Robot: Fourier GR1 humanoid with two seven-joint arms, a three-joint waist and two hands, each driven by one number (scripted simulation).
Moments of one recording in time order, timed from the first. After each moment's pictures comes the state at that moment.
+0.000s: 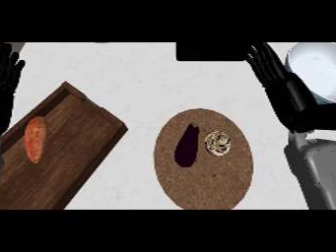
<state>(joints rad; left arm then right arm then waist) -0.31 0.58 -0.06 -1.43 0.35 0.23 -0.08 -0.42 -0.26 0.08 -1.53 -0.20 0.08 0.00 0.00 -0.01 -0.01</state>
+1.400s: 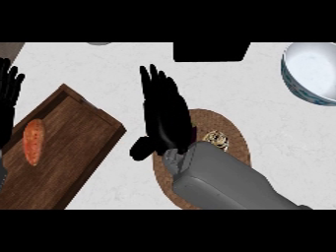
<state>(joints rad) -0.23 0.52 0.00 -1.42 0.38 0.20 -0.12 -0.81 -0.03 0.71 -1.40 0.61 -0.22 0.97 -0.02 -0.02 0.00</state>
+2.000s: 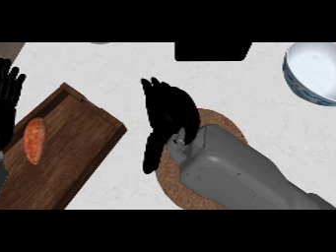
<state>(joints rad) -0.22 0.51 0.01 -1.44 0.37 0.21 -0.11 -0.90 -0.08 0.62 -1.45 0.29 0.21 1.14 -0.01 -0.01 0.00</state>
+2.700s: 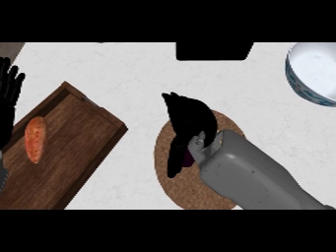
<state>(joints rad) -0.22 0.49 0.02 -1.46 0.35 0.19 -0.09 -0.79 -0.15 0.64 -1.44 0.25 0.28 1.11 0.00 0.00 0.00</state>
